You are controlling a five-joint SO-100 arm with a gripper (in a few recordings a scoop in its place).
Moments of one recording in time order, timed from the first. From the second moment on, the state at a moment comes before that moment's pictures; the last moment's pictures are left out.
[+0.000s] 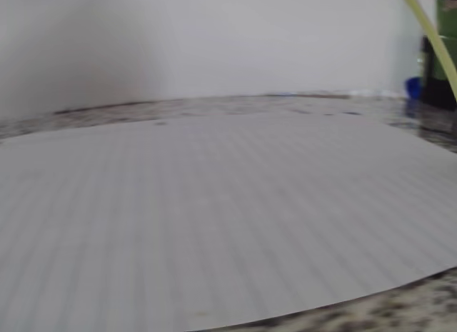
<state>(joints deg) 8.2 190.4 171.6 44.6 -41.3</state>
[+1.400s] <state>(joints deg) -17.0 194.9 178.8 46.9 -59.7</state>
